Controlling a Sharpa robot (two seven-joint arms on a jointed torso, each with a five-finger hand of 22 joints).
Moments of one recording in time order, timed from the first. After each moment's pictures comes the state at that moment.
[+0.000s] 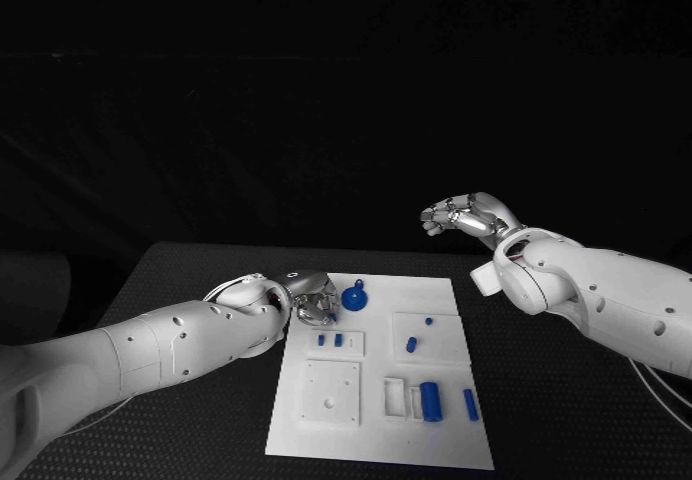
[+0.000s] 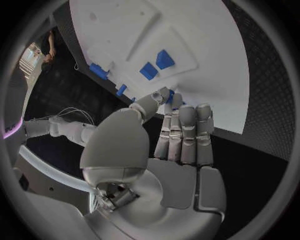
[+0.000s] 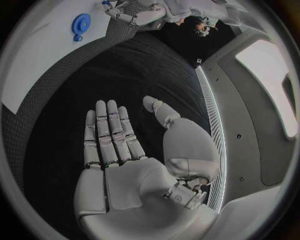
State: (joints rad) left arm 1.15 -0.57 -0.13 1.11 -1.37 -0.25 0.04; left_hand 1.21 -0.09 0.62 -0.25 0.12 1.07 0.10 0.25 0.57 1.31 0.04 0.16 0.21 1.09 -0.07 1.33 0.48 0.07 0.91 -0.12 0.93 1.31; right arm 1.22 -0.71 0.03 1.25 -0.60 -0.37 0.17; right_hand 0.89 -0.10 0.52 -0.25 0.45 0.83 0.20 0.32 0.35 1.05 0.15 0.26 0.07 0.85 0.16 0.51 0.37 0.24 0.49 0.27 0.39 1.19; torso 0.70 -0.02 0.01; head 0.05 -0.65
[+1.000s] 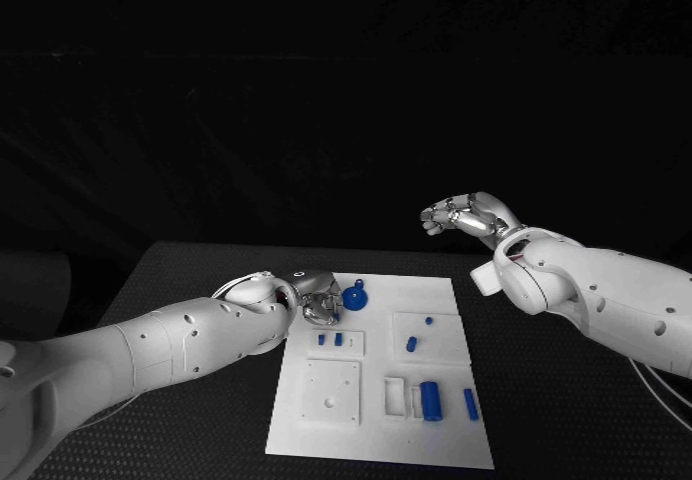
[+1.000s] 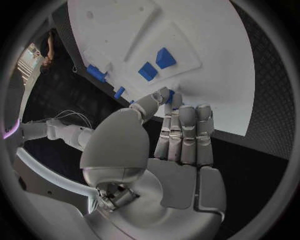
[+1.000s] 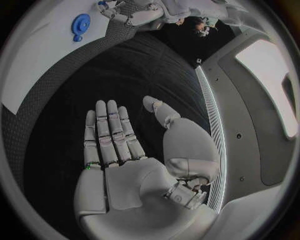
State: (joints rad) left arm 1.15 -0.53 -0.13 1.08 -1.39 -0.22 0.01; left_hand 1.21 -0.09 0.62 -0.25 0.12 1.06 0.10 0.25 0.57 1.31 0.04 0.15 0.21 1.09 -0.06 1.33 0.48 0.07 0.91 -0.12 0.93 1.31; right arm 1.22 -0.71 0.03 1.25 -0.60 -0.37 0.17; right_hand 0.89 -0.10 0.52 -0.25 0.45 0.83 0.20 0.32 0.35 1.05 0.15 0.26 0.07 0.85 0.16 0.51 0.37 0.24 0.49 0.27 0.39 1.19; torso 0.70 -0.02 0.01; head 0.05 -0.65
